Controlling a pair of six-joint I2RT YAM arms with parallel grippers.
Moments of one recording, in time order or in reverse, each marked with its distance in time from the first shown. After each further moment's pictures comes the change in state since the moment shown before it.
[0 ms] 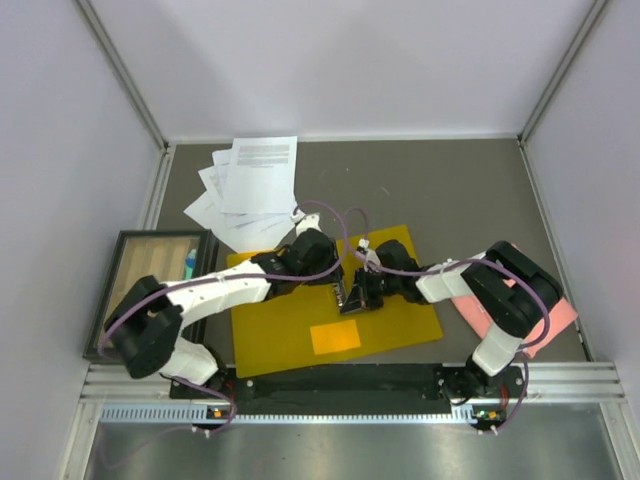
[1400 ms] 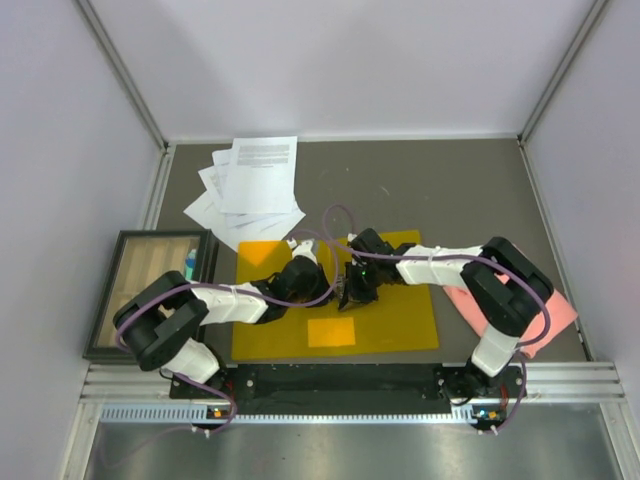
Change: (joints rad) left arm 0.008 0.019 -0.334 0.469 0.141 -0.008; right arm 0.094 0.042 0.299 -0.550 0.276 0.023
